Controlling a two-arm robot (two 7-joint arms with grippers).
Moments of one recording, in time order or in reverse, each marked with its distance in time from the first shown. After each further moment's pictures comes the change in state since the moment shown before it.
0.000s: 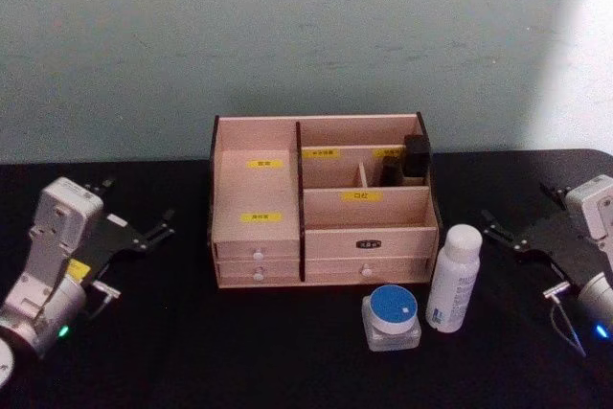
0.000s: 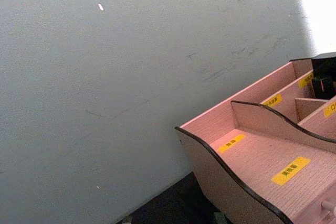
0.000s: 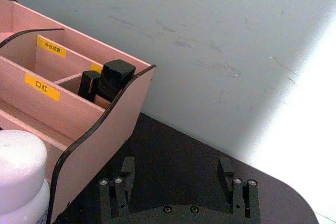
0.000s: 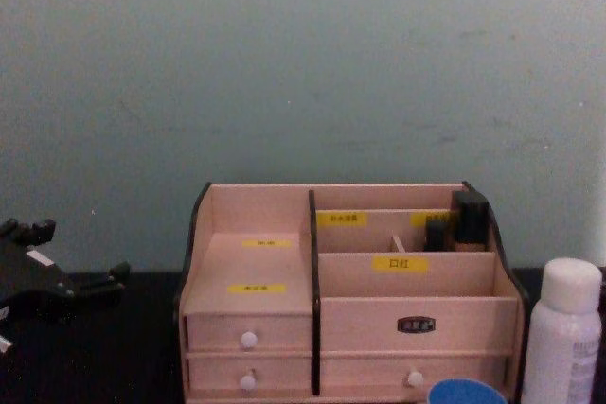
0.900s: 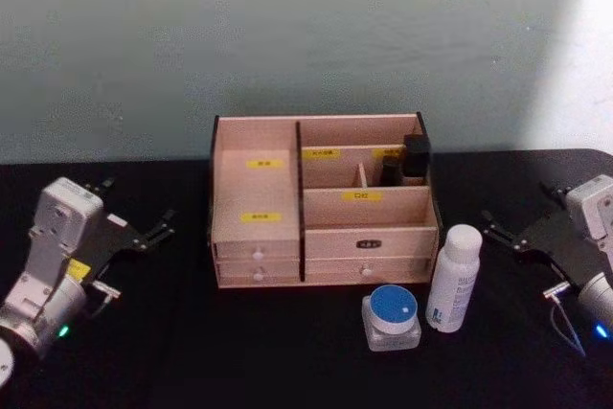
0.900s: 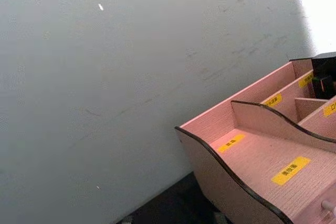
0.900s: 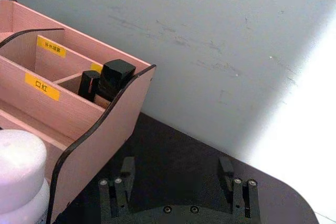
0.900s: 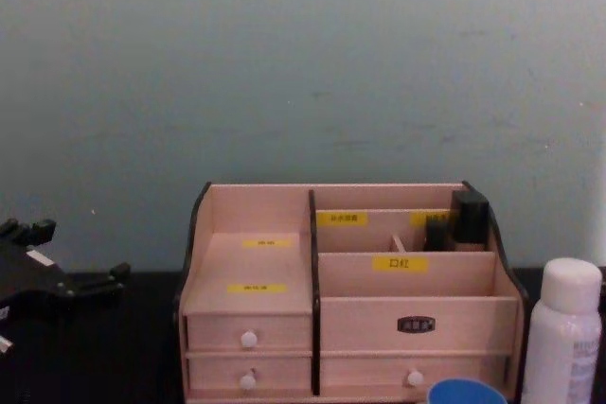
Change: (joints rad) left arm 0.000 0.000 0.000 0.000 0.000 0.000 0.000; right arm 0.000 0.000 0.000 0.000 0.000 0.000 0.000
